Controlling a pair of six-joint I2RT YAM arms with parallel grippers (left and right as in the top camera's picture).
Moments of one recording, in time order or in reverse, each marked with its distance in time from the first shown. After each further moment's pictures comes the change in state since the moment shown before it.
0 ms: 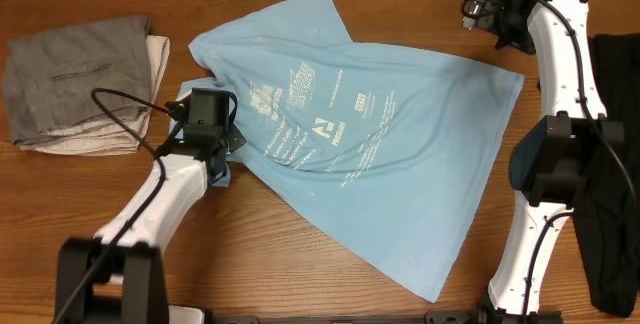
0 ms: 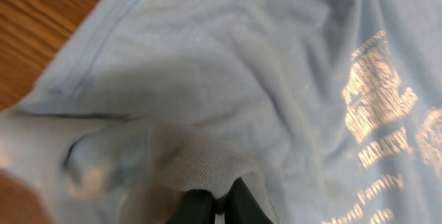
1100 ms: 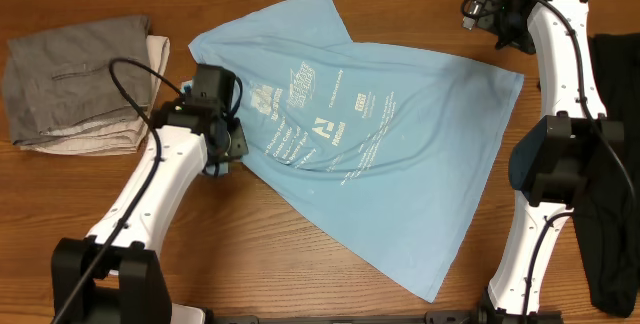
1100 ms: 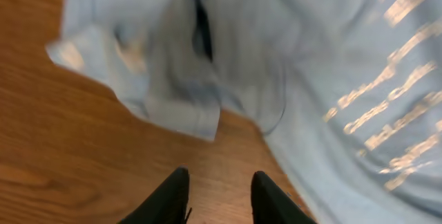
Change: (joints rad) left arm -0.028 0.014 0.241 -0.547 0.087 0.259; right arm 0.000 0.000 0.000 0.000 0.000 -0.001
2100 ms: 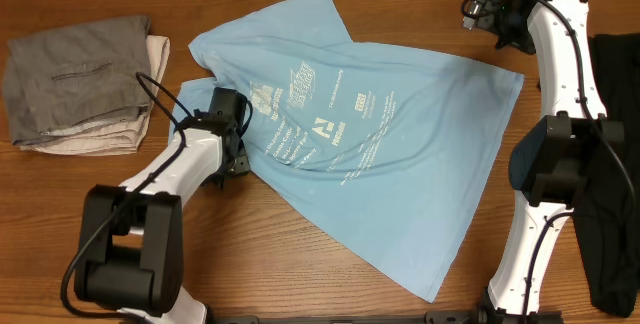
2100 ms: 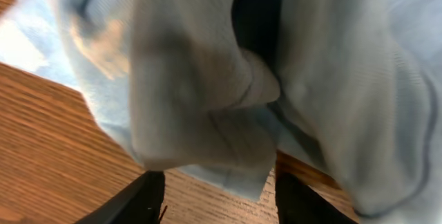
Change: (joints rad) left arm -0.005 0.167 -0.116 0.182 -0.124 -0.015; right arm 0.000 0.000 0.000 0.000 0.000 0.000
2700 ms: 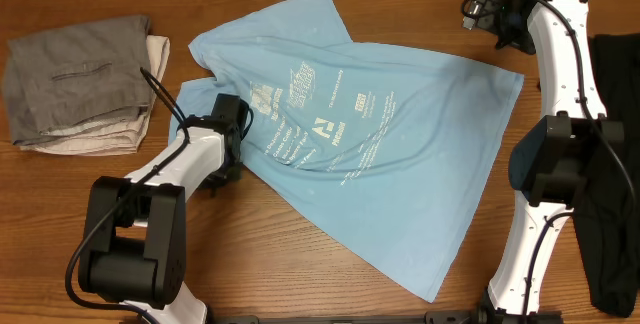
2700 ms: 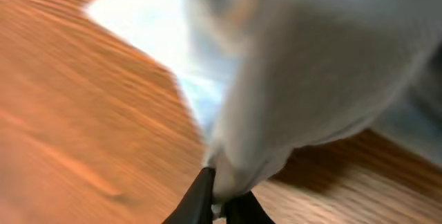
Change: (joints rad) left arm 0.000 0.033 0.008 -0.102 -0.221 0.016; right arm 0.000 0.000 0.000 0.000 0.000 0.000
